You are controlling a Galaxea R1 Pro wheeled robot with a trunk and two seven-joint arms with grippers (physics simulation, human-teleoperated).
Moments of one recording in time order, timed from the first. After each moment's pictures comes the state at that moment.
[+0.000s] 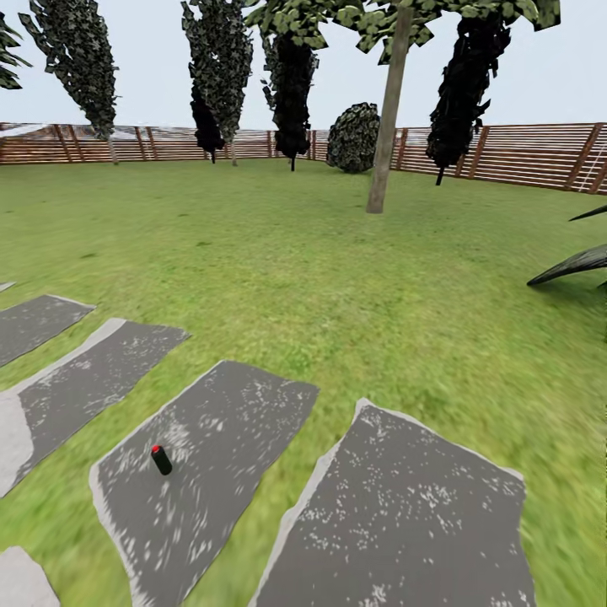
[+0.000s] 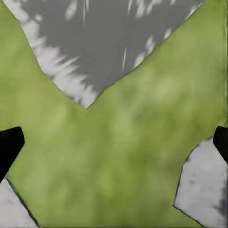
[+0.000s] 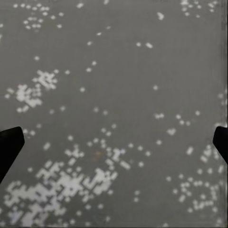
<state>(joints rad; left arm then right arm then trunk) -0.27 0.08 0.08 -0.20 0.10 -0.22 0.01 -0.04 -0.06 -0.04 -0.53 0.01 -0.30 0.00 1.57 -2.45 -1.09</state>
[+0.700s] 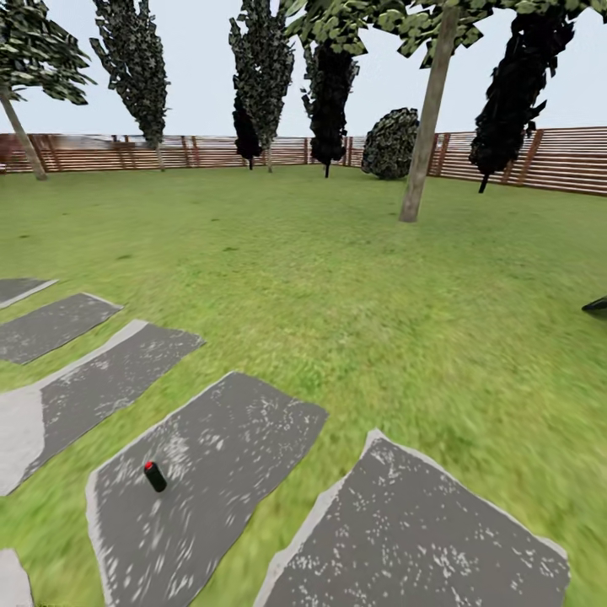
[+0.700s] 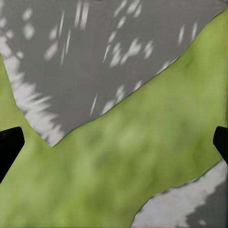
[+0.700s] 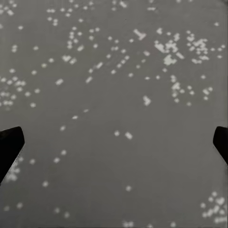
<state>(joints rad) -0.27 0.09 0.08 -0.20 0.10 -0.22 0.01 -0.04 -0.06 -0.04 -0.53 0.01 -0.30 0.00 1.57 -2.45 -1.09</state>
